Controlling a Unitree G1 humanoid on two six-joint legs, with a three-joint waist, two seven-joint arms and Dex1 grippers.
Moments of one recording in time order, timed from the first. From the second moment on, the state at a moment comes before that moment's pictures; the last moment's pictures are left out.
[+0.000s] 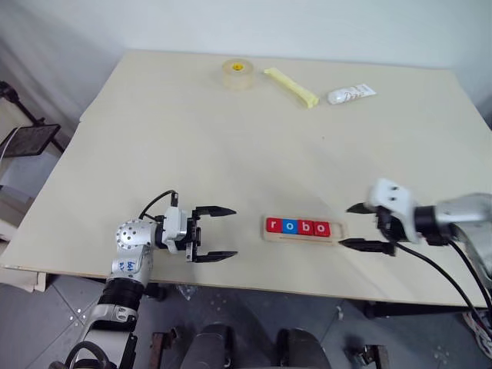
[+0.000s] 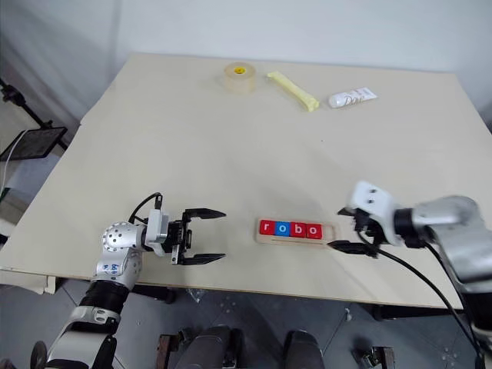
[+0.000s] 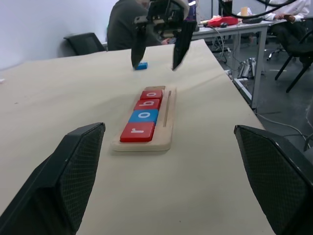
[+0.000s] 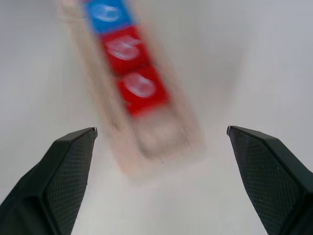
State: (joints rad) left arm -0.44 0.39 -0.02 0.44 -0.42 -0.39 -1.42; right arm -0.17 -0.98 -0.25 -0.21 0.27 0.66 1.10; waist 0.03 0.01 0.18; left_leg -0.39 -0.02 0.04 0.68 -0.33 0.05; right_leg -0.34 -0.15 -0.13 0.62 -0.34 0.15
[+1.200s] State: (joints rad) left arm -0.48 0.37 -0.02 0.52 -0.42 -0.40 -1.49; right arm -0.19 -0.66 -0.51 0.20 0.33 0.47 0.56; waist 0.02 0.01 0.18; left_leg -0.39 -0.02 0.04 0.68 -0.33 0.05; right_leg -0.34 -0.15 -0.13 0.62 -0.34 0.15
